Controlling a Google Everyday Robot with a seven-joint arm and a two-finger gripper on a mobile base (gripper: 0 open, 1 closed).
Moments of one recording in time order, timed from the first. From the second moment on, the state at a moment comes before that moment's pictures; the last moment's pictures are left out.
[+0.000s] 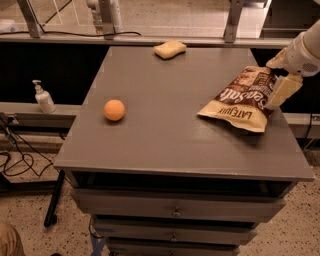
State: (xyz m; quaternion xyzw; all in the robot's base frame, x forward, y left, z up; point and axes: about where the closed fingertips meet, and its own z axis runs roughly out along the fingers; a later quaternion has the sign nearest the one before) arm 0.643 -0.322 0.885 -0.61 0.76 -0.04 0.23
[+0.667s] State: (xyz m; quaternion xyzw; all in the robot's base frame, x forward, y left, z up) arm 0.645 -0.323 0.877 -0.61 0.76 -0.03 0.22
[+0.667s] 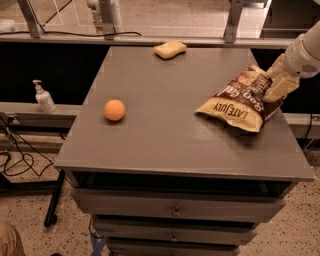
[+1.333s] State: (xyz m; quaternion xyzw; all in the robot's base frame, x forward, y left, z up) arm 0.640 -0.292 0.902 -0.61 0.75 -0.01 0.25
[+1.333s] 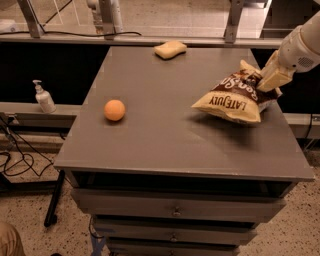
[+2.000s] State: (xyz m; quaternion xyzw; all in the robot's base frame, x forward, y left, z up) arm 0.631 -0.232 0.964 -0.59 0.74 0.01 0.32
